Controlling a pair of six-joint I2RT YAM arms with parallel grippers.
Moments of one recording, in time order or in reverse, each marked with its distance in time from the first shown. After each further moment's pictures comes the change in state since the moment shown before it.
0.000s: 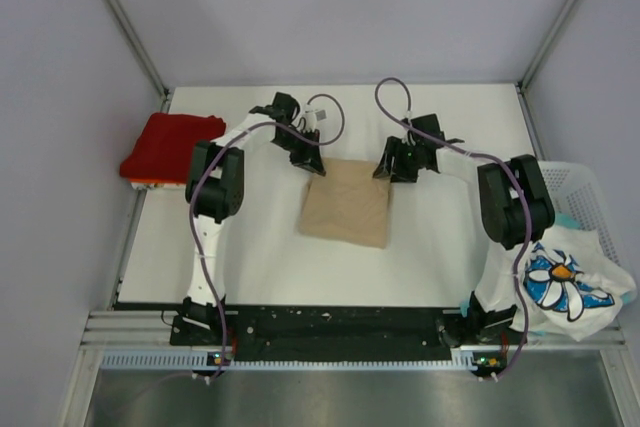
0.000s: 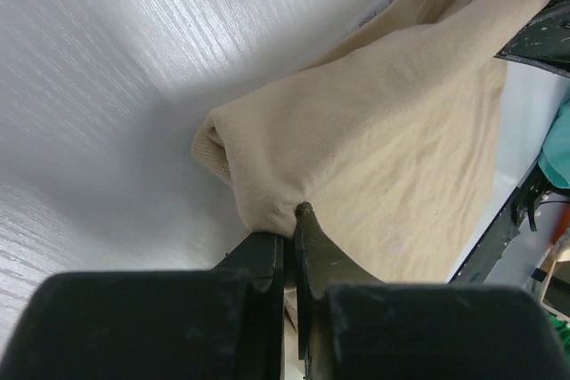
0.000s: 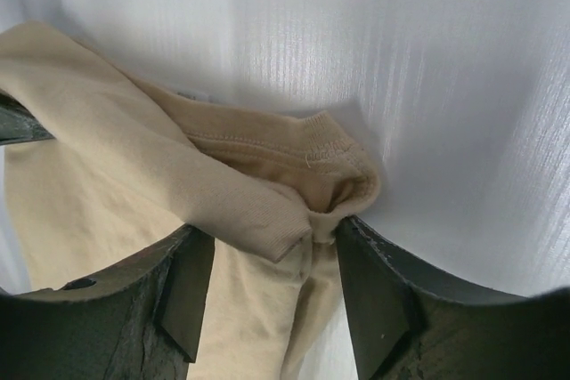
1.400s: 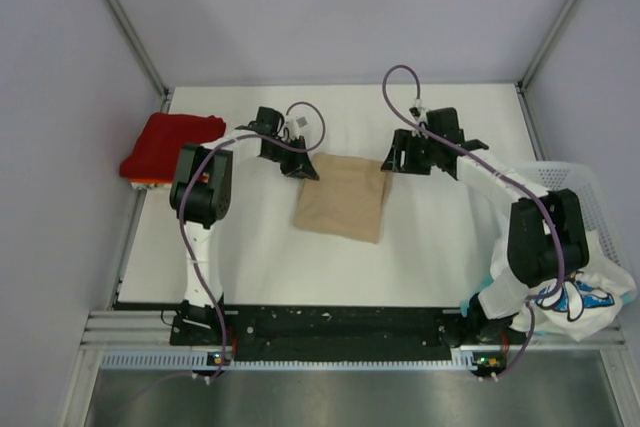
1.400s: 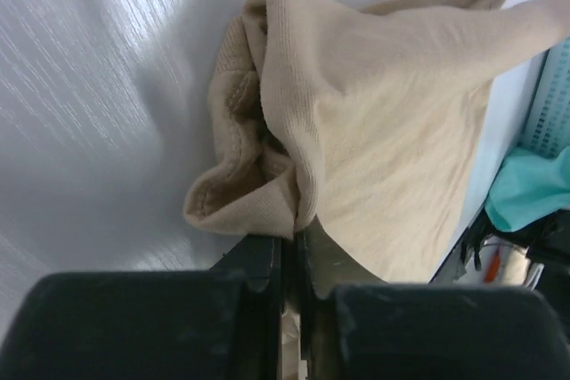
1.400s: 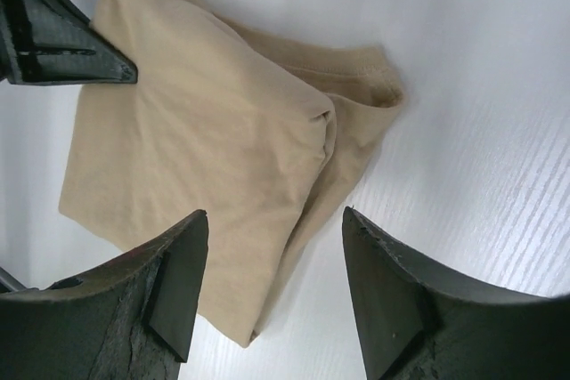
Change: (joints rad) left arm 0.060 -0.126 -0.320 0.329 0.038 -0.249; right arm -0.002 -0.267 -0.069 -0.092 0.022 -0.131
